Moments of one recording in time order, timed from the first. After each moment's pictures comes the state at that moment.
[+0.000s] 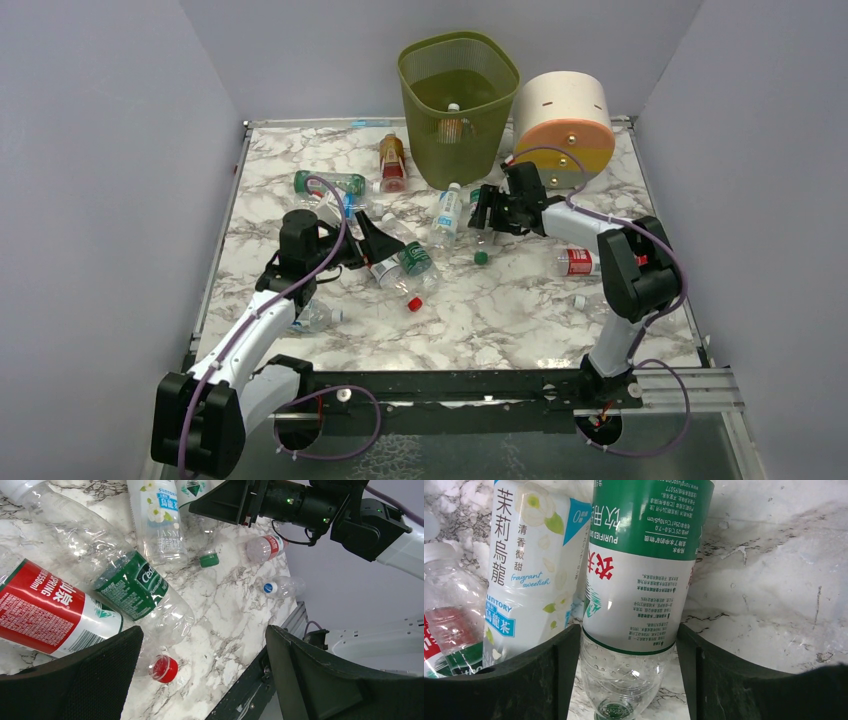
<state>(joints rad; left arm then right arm) -0.25 0.99 0.54 0.05 0.62 -0.72 0.38 1.80 1.09 -0.12 -0.16 0.46</state>
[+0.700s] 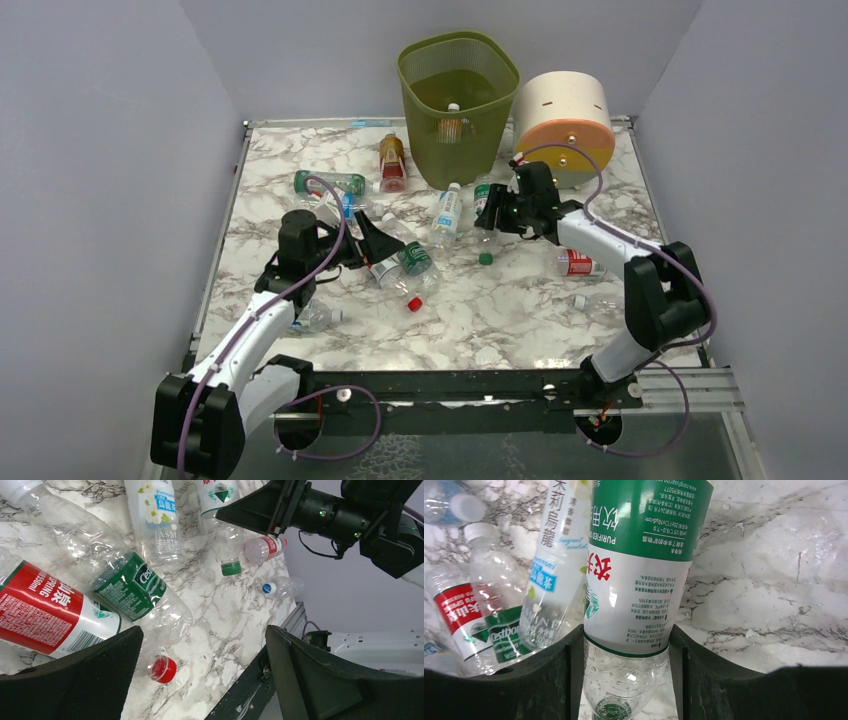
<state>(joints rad) -0.25 0.98 0.54 0.05 0.62 -0.72 0.39 1.65 1.03 -0.17 -0.15 0.46</state>
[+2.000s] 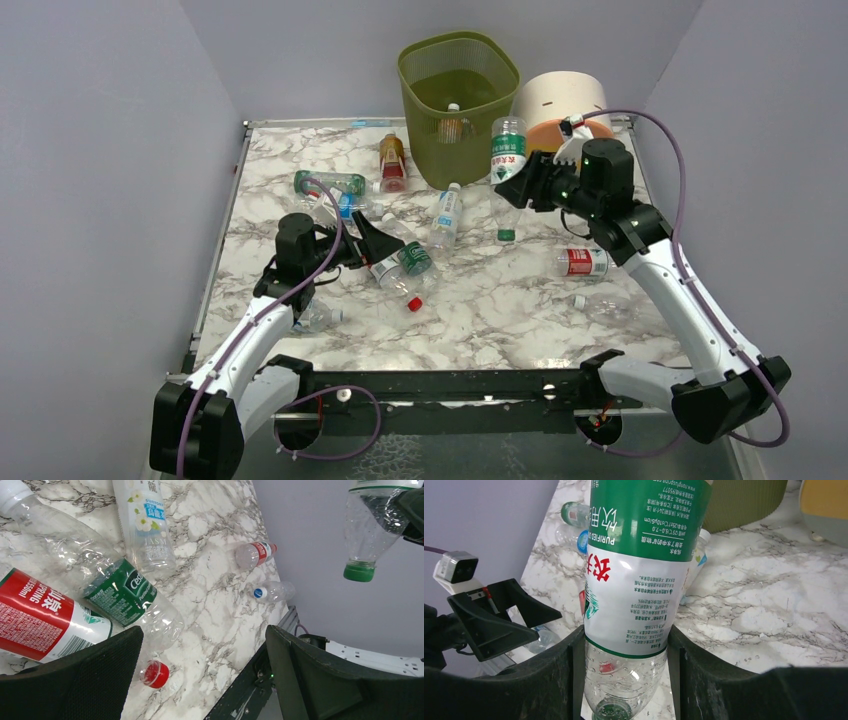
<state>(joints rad) -0.25 0.94 0.51 0.11 0.62 -0.76 0.39 1.14 1.20 -0.45 -0.23 0.44</state>
